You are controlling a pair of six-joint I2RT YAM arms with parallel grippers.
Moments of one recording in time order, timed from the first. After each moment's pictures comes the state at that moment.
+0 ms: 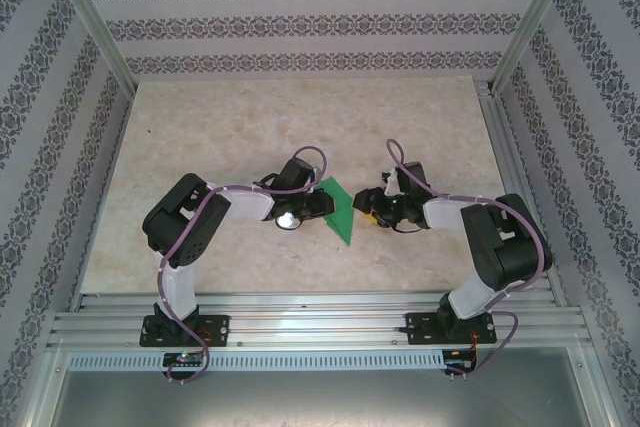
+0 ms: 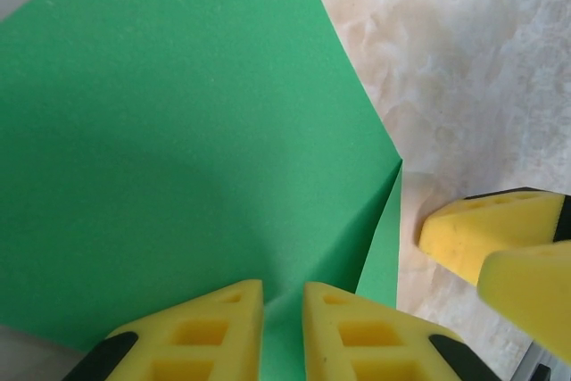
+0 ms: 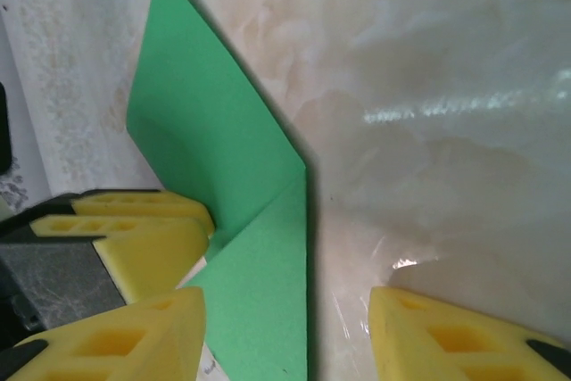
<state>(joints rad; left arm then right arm) -0.67 1.93 1.00 0.07 0.41 -0.85 0.29 1.62 0.61 0.09 -0.62 0.78</state>
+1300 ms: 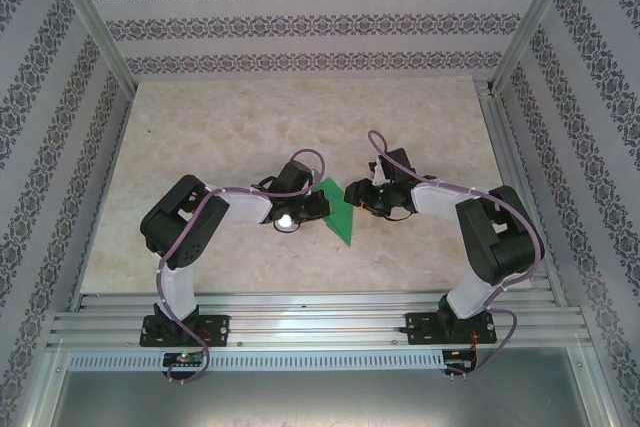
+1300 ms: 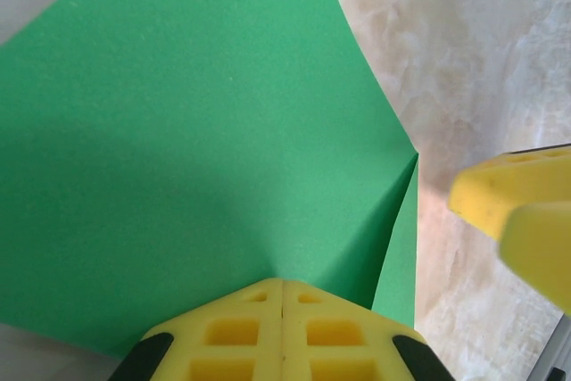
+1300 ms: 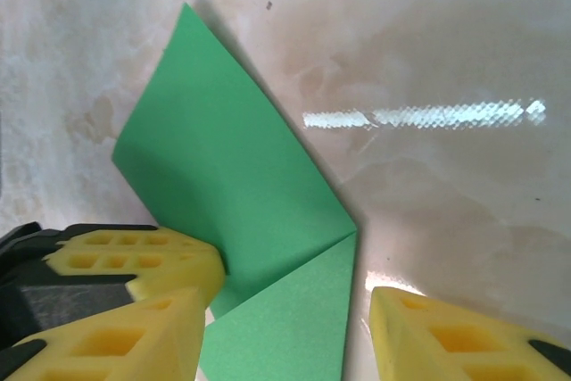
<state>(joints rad) -0.67 1.91 0.96 0.09 0.39 -0.84 0.38 1.68 0.81 -0.15 -0.48 0.65</state>
